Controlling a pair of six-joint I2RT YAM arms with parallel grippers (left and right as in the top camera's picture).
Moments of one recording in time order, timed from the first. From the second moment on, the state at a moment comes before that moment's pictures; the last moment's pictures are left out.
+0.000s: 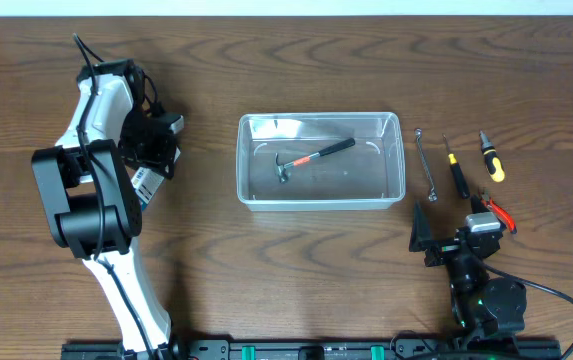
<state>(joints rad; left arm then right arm) 0.14 2.21 1.70 -1.31 0.06 0.45 0.10 0.01 0.01 -0.06 -0.05 0.04</state>
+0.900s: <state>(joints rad) 0.14 2.04 1.92 -1.33 0.07 0.40 0.10 0.01 0.01 -0.06 -0.05 0.04</state>
